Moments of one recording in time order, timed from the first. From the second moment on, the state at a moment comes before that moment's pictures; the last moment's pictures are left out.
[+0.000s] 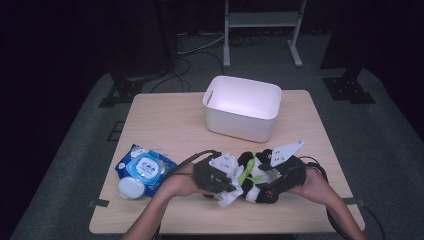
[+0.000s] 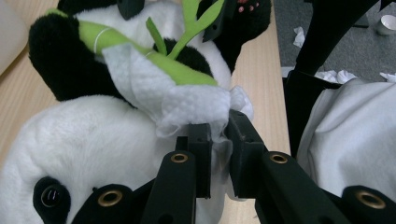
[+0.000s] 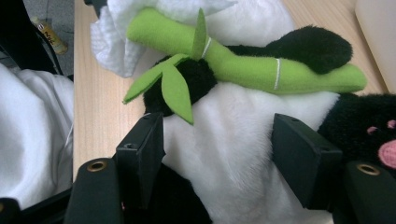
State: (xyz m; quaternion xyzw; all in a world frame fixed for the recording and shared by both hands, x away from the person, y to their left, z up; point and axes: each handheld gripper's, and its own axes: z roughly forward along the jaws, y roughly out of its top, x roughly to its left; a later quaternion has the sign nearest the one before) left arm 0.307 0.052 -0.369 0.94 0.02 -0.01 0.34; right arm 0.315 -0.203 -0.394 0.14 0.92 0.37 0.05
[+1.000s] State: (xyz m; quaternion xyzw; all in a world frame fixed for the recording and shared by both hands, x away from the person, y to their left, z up) left arm 0.355 0.137 -0.395 0.93 0.16 0.01 0.34; right arm 0.315 -0.206 -0.396 0.14 0.91 0.38 0.04
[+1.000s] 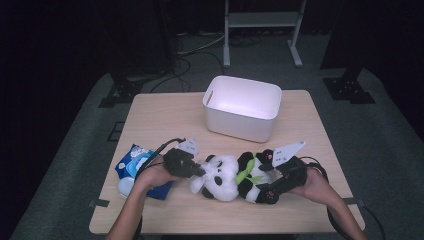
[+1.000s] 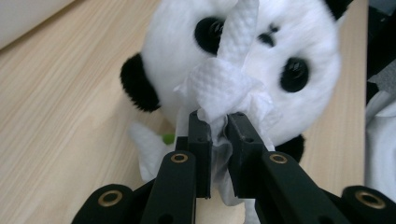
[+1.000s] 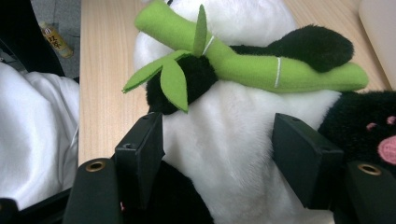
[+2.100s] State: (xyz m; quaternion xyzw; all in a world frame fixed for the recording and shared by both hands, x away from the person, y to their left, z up) left arm 0.346 0.038 -0.342 0.94 0.04 -0.01 0.35; right arm 0.313 -0.235 -0.383 0.15 0.91 0.38 0.04
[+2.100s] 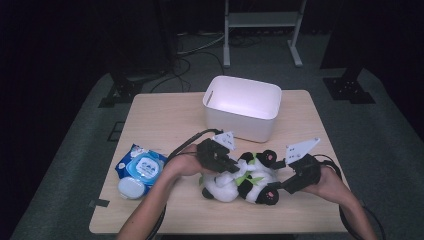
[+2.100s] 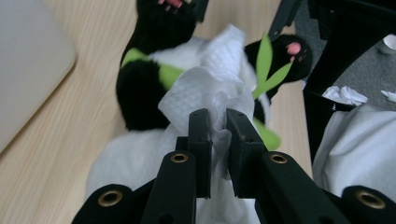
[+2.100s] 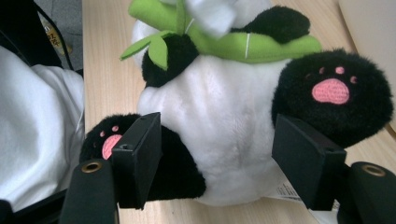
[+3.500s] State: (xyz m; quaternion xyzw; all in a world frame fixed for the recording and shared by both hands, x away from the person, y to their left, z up) left arm 0.327 -0.036 -0.366 0.96 -0.03 -0.03 0.29; right arm 0.314 -0.253 -0.384 0.15 0.92 0.36 0.03
